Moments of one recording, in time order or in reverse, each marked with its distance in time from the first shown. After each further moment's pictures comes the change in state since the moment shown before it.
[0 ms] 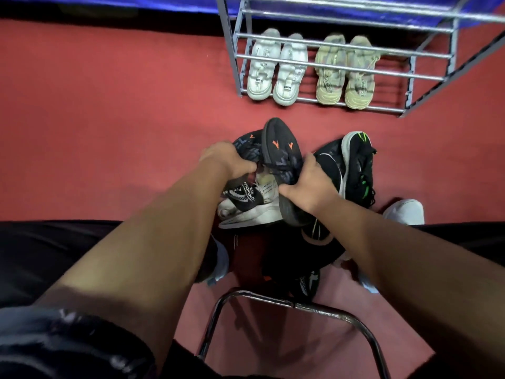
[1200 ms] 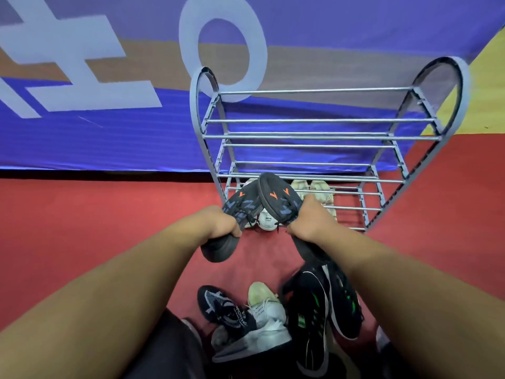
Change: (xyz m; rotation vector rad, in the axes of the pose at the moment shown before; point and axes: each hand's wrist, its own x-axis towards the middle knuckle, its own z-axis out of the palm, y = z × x) left_hand -0.055 0.077 -0.186 -0.292 0.006 0.024; right_hand 0.038 -0.105 -0.190 -0.003 0.205 -0.082
